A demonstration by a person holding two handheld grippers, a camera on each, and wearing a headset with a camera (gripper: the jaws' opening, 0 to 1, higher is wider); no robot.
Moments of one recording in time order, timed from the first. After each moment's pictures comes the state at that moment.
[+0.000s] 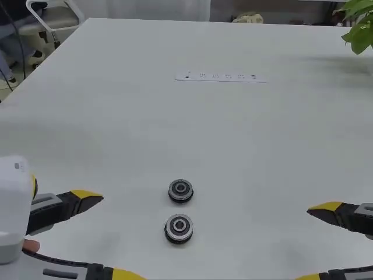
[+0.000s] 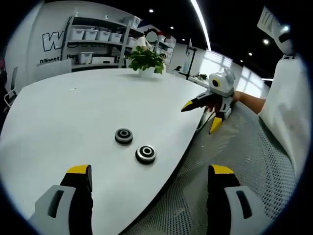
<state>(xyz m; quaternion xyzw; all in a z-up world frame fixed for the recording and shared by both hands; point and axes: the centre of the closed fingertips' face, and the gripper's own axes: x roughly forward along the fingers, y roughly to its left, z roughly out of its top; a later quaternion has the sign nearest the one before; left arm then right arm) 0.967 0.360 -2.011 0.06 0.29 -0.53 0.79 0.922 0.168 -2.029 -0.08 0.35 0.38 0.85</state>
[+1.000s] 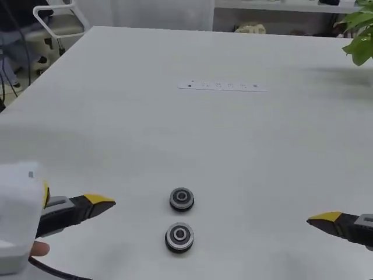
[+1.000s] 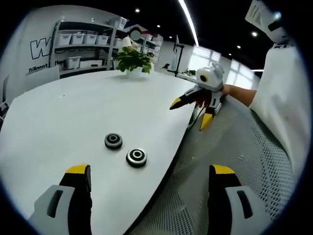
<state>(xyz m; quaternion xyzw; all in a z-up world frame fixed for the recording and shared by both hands) 0.955 0.347 -2.003 0.09 0.27 -0.58 0.77 0.924 0.170 -2.025 -0.09 0.34 0.38 0.85</state>
